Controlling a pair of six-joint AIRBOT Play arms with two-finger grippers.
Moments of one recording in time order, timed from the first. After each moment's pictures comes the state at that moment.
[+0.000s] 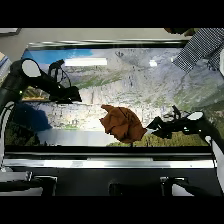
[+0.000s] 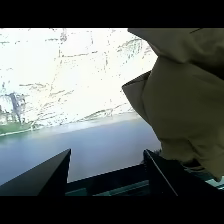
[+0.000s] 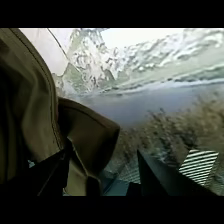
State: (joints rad) left arm -0.24 -1.50 1.62 1.24 -1.48 -1.77; right arm -0.17 -1.32 0.72 -0.80 1.10 1.46
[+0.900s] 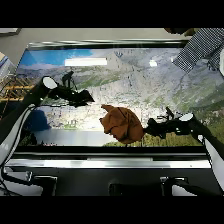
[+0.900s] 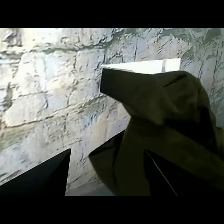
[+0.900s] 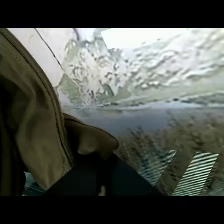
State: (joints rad) left arm -0.20 -1.69 1.43 0.86 -1.06 -1.56; right arm -0.11 -1.37 0.70 -0.75 1.03 1.42
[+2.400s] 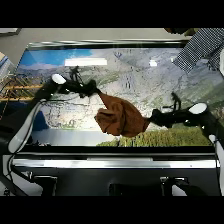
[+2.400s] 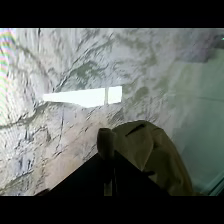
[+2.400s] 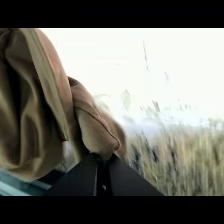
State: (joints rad) left arm -0.20 -1.82 1.64 0.69 -0.97 -1.55; right arm -0.12 -1.19 0.89 -0.83 1.12 1.40
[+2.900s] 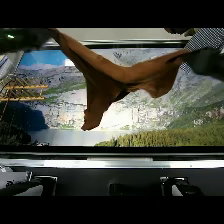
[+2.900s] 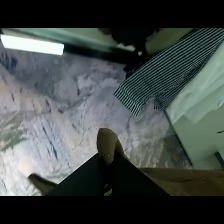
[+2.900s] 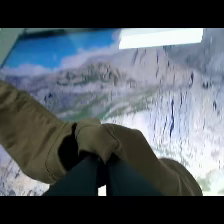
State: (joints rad) left arm -0.05 -1.32 1.87 0.77 -1.02 -1.53; right arm -0.12 -0.87 1.52 -0.89 1.13 1.39
